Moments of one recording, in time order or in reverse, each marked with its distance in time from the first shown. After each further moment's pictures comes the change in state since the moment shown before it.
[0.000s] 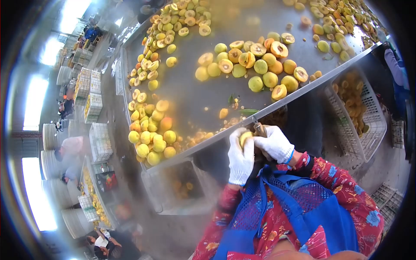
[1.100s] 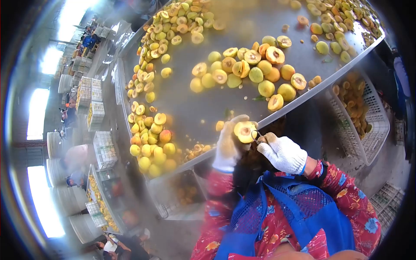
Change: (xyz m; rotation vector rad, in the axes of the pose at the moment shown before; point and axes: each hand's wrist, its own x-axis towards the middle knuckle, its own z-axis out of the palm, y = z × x) left_hand 0.093 0.001 0.011 -0.988 -0.352 -0.547; right_hand -0.011 -0.022 -0.043 -0.770 0.095 -0.453
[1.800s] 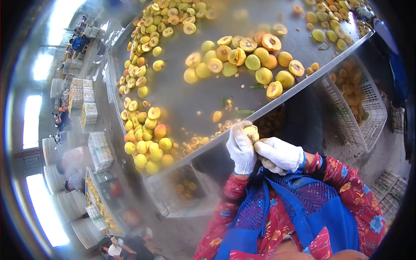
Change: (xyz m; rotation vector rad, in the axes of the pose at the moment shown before) left_hand -0.030 -0.050 0.007 0.788 0.305 0.672; right_hand -0.006 -0.012 0.014 0.899 -0.498 0.530
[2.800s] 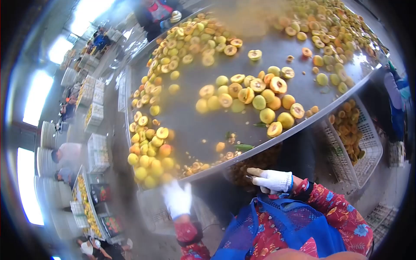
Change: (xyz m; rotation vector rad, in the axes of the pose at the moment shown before) left_hand -0.011 0.035 -0.177 1.495 0.069 -0.356; right_hand 0.018 0.017 -0.036 -0.437 -0.051 0.096
